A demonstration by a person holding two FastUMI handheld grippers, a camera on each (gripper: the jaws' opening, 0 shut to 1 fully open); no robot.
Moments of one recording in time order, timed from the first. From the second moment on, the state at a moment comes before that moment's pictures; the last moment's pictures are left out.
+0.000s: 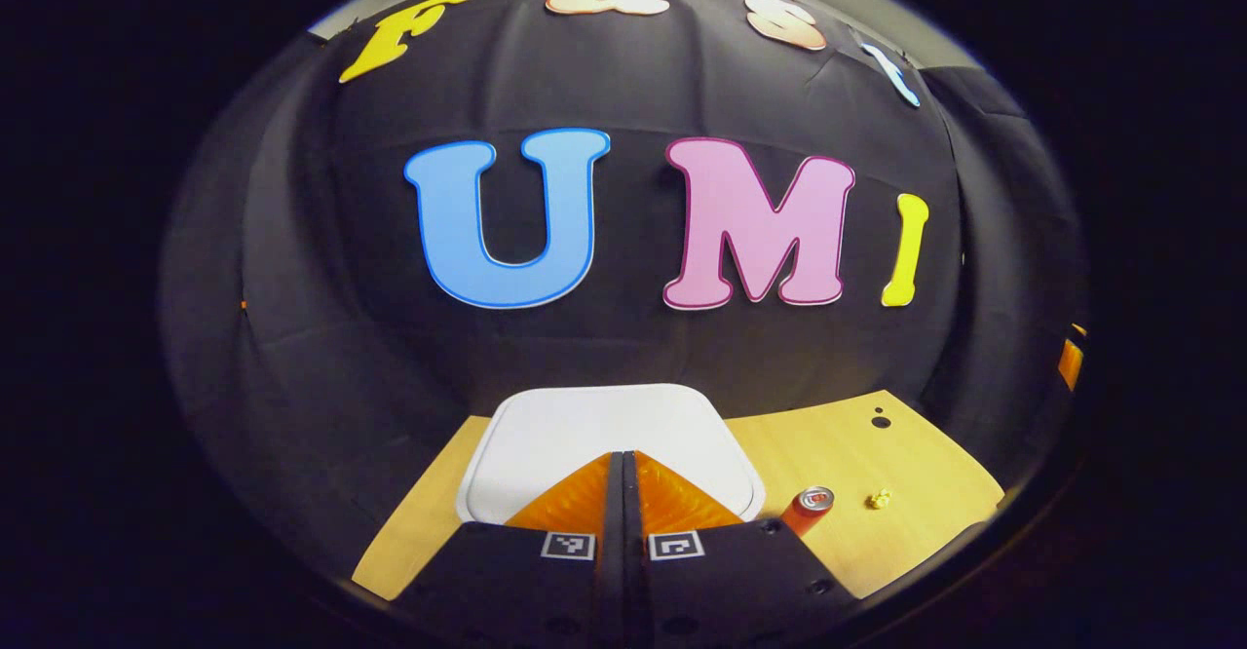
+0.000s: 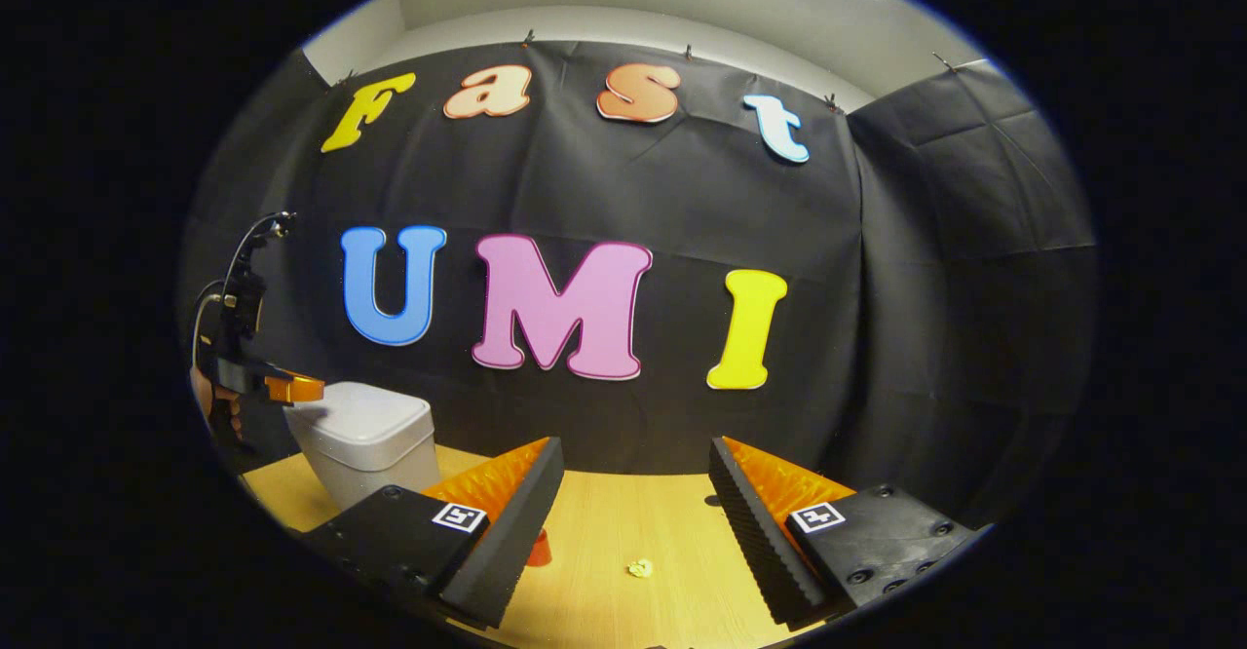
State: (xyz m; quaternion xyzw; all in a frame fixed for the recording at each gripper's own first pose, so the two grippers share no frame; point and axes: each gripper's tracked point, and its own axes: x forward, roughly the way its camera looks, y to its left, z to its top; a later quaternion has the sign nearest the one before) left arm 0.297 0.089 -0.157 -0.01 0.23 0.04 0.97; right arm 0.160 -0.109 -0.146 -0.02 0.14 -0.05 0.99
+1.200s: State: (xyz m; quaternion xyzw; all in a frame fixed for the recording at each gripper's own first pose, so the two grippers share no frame) left arm 0.245 0.047 -0.060 0.03 0.08 0.08 0.99; right arm 0.145 -0.102 -0.151 -0.02 0.15 -0.03 0.99
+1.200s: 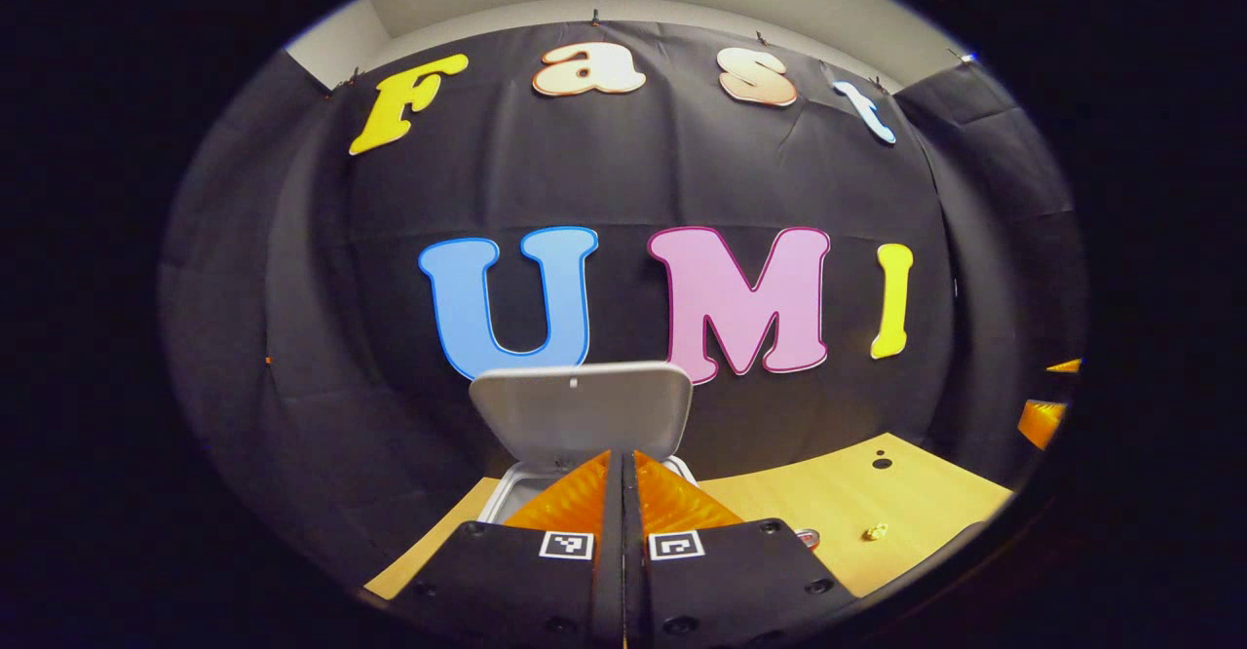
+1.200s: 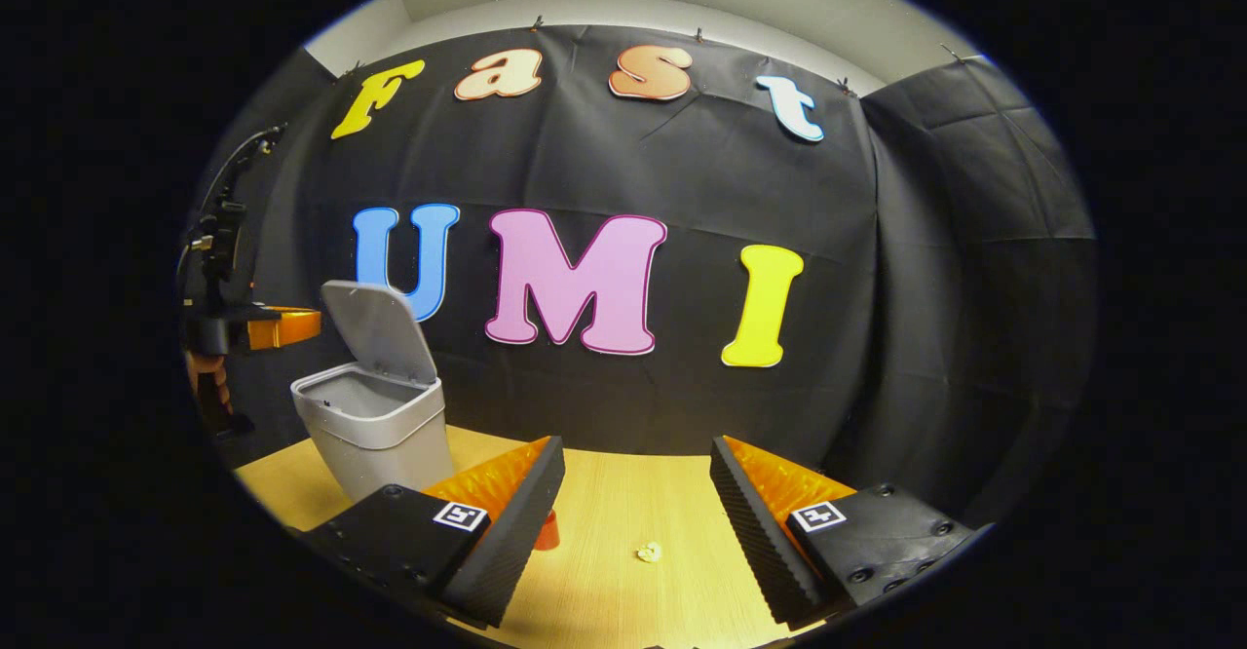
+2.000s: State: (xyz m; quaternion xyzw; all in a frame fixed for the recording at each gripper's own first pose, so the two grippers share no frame) left arm 0.143 -0.082 -0.037 0.05 0.04 -0.06 1.00; right arm 0.135 -0.101 -0.246 -0.09 0.27 0.04 0.96
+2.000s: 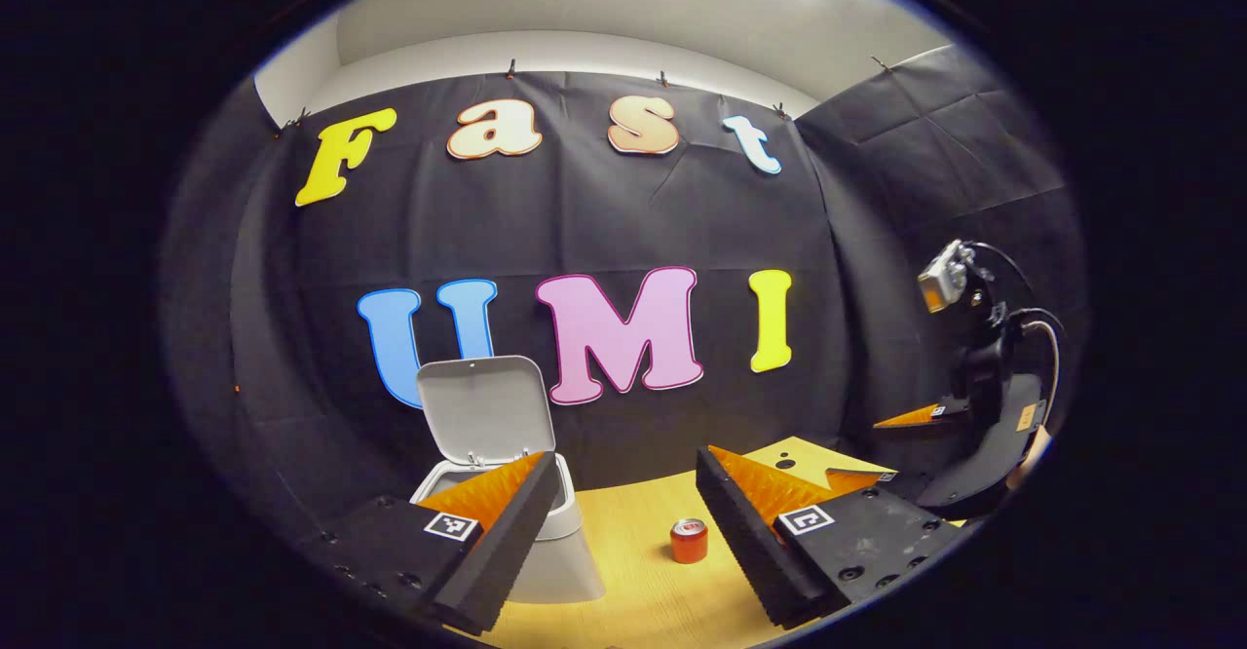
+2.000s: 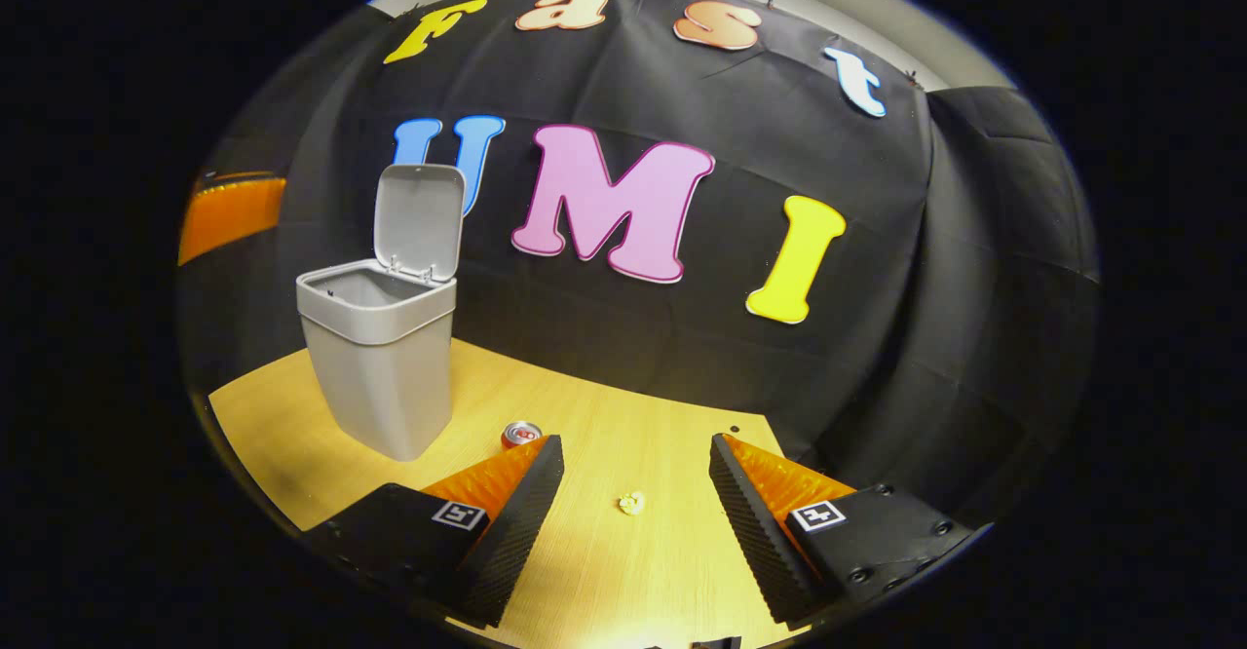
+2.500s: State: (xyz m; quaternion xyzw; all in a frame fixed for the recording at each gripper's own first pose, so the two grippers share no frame) left arm 0.137 -0.069 -0.075 0.03 0.10 -0.03 0.99; right arm 0.162 -0.127 -0.393 -0.05 0.46 0.03 0.89
